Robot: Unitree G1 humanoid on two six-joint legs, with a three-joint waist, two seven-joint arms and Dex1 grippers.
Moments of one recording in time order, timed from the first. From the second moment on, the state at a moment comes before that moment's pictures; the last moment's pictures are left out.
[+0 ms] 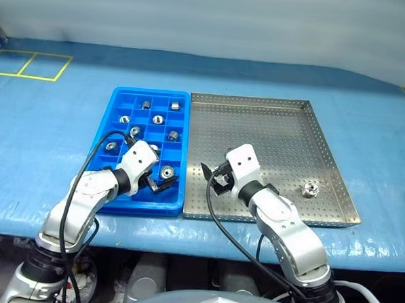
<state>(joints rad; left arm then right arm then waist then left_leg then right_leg) -0.13 0.53 -0.10 -0.44 -0.18 0.64 -0.69 -0.08 -0.21 0.30 -0.64 0.05 0.82 0.17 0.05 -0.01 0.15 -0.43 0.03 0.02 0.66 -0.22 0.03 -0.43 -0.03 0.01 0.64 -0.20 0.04</state>
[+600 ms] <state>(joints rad) -0.59 0.21 -0.33 0.07 -0.14 0.44 -0.72 0.32 -0.15 0.04 -0.96 0.03 0.85 0.03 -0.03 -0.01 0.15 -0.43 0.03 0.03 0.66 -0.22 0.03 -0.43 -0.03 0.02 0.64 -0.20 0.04</state>
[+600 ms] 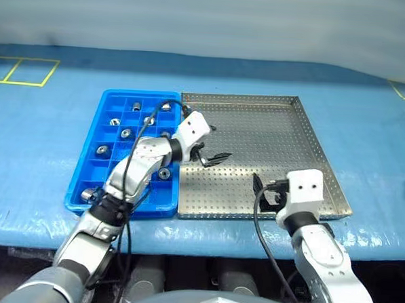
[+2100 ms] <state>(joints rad) -0.78 -0.12 -0.33 0.76 -0.02 0.02 -0.78 0.53 -0.07 0.01 -1.00 -0.03 0.68 -0.11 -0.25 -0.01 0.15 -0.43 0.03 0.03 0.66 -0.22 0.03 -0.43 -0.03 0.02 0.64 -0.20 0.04</state>
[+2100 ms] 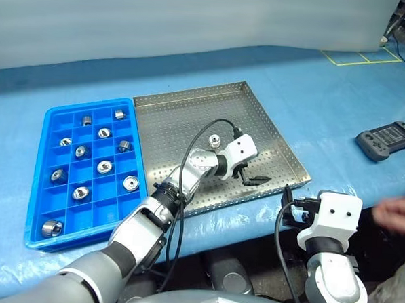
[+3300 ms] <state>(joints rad) -0.90 -0.12 -0.18 1.04 0.07 0.11 -0.26 0.38 -0.09 0.13 -0.98 -0.09 0.81 -0.09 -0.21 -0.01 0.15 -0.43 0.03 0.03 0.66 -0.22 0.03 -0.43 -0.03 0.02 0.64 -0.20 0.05</state>
